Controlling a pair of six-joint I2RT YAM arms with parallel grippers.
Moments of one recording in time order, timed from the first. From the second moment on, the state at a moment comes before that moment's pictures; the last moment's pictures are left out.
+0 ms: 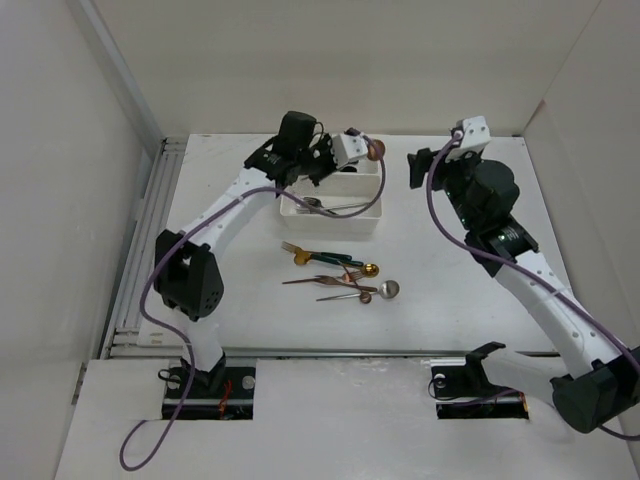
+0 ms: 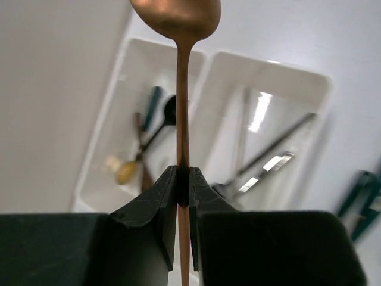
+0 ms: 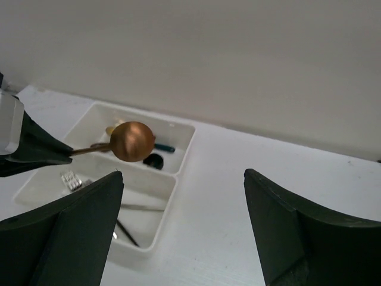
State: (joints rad) left arm -0.56 1.78 1.67 -0.49 0.38 0.69; right arm 0.44 1.09 1.05 0.06 0.17 -0.04
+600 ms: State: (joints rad) left arm -0.44 2.30 1.93 -0.16 0.29 0.93; right arm 0.32 1.27 1.22 0.09 0.13 -0.11
